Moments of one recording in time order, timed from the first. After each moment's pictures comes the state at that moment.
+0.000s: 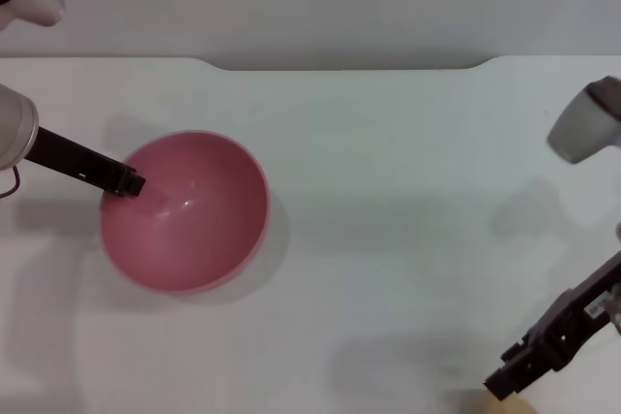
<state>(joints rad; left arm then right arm) -0.56 -2.05 1.12 1.29 2.58 1.53 -2.54 0.61 2.07 -1.19 -1.10 -2.46 -1.88 2.44</state>
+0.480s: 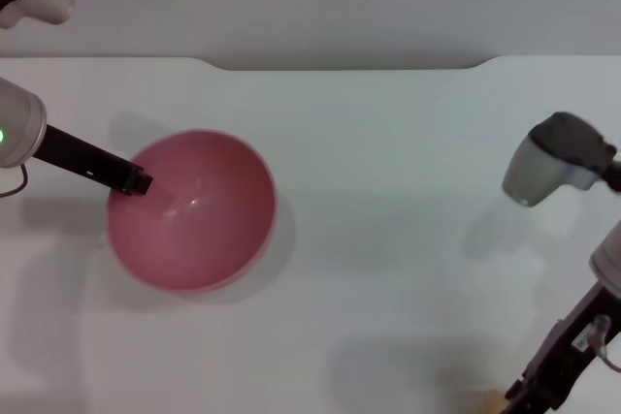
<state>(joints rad) -0.57 -2.05 1.13 1.29 2.58 1.52 -2.54 0.64 2.07 -1.34 -1.06 -2.46 -1.88 2.48</state>
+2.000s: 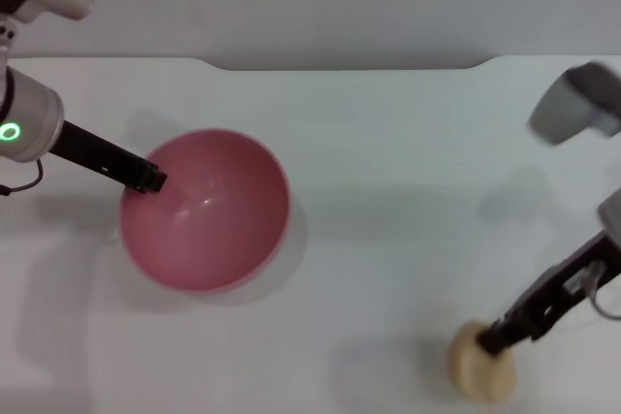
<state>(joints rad) -0.60 -2.06 1.16 1.28 2.58 1.52 -2.54 0.64 2.06 -1.18 -1.06 -2.45 -1.80 2.46</state>
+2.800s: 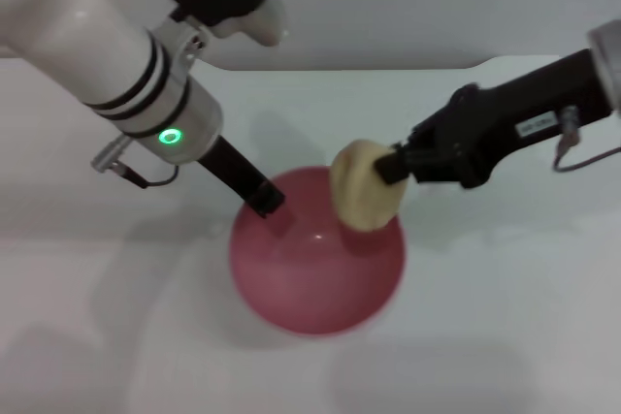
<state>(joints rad) -0.77 -2.07 1.51 1.20 2.51 1.45 -2.64 0.70 2.07 -1.04 -1.27 -2.10 -1.80 2.19</state>
